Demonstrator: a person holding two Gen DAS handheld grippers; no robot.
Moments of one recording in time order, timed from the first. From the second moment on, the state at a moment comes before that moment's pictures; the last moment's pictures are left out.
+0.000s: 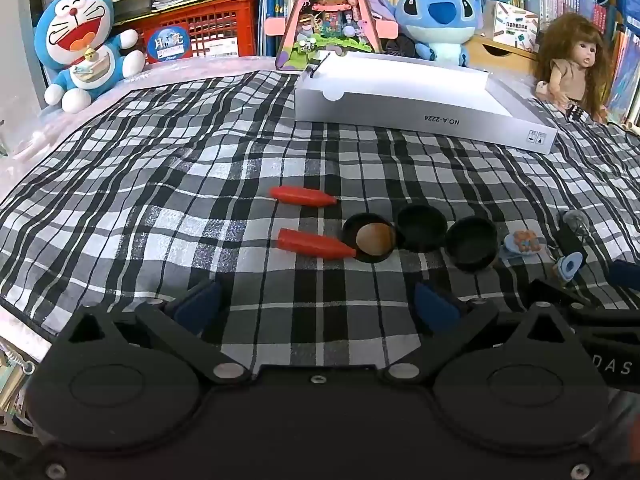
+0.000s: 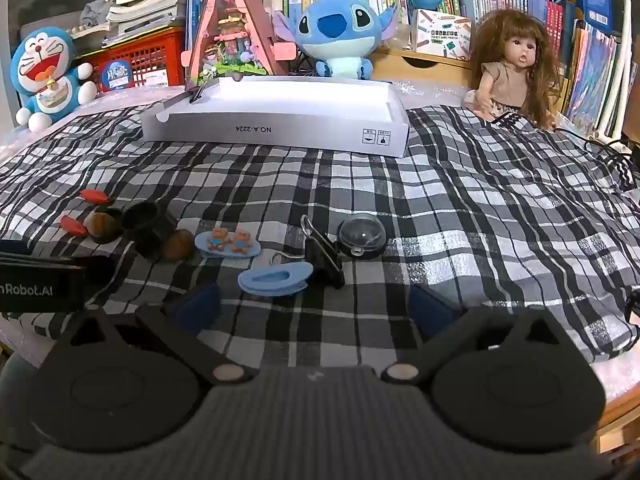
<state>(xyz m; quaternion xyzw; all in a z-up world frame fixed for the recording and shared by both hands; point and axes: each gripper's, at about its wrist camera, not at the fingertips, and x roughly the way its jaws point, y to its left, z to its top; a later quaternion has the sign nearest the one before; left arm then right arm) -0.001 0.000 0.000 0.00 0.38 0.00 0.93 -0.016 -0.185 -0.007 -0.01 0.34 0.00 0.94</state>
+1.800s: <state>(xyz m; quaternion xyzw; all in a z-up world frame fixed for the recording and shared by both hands) 0.001 -0.001 0.000 0.00 0.38 0.00 0.92 -0.020 -0.183 -0.007 -0.01 0.34 0.00 0.94</state>
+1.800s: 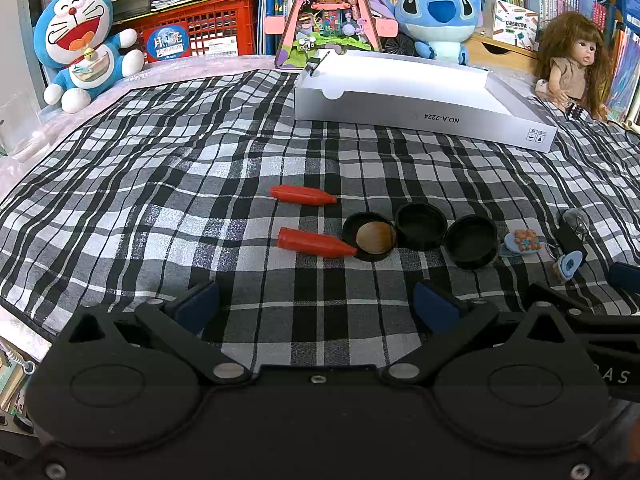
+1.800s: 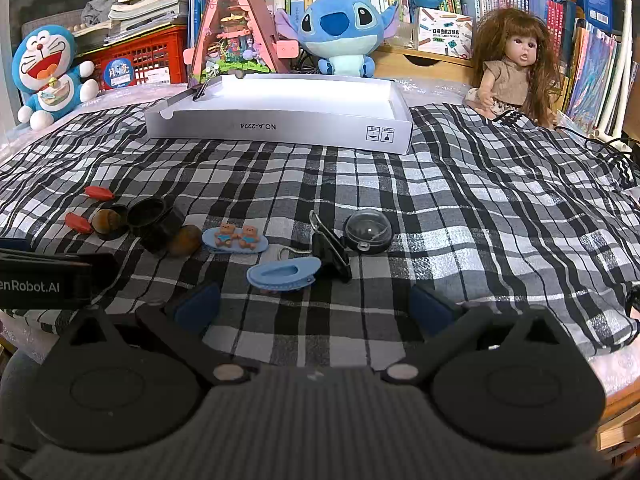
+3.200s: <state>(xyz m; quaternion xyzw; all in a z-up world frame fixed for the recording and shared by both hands) 0.000 0.002 0.000 0.00 0.38 0.00 0.93 -0.026 -0.185 -0.008 -0.01 0.32 0.00 0.95</state>
